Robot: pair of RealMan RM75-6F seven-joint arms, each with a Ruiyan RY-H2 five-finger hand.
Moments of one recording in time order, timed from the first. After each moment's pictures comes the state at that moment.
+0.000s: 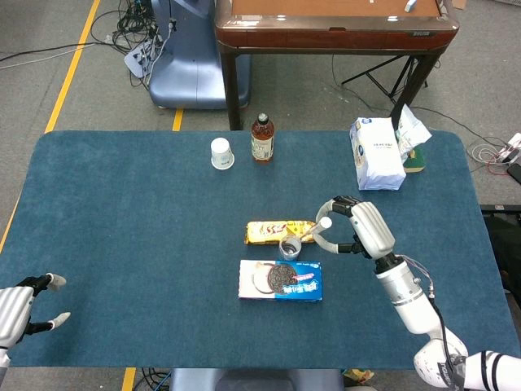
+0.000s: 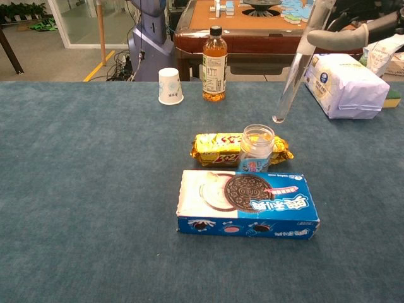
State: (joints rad) left arm -0.08 -1.01 0.01 -1.70 1.51 1.42 -0.05; right arm 0.53 -1.30 0.23 -1.73 -1.46 1.22 0.30
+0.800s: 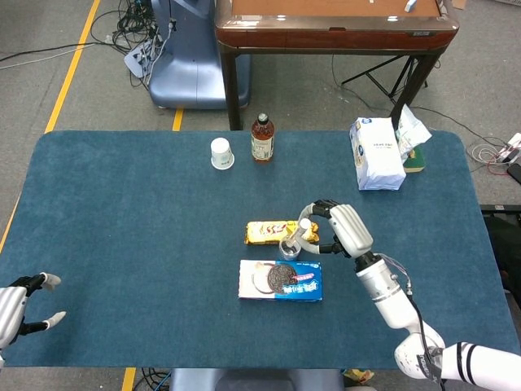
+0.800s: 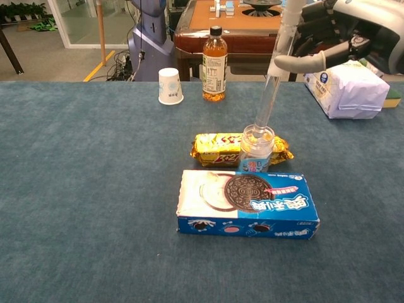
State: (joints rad) left arm -0.07 -1.00 0.01 -1.70 1.51 1.44 -0.09; right arm 0.58 -1.41 0.23 -1.65 -1.42 1.17 0.29
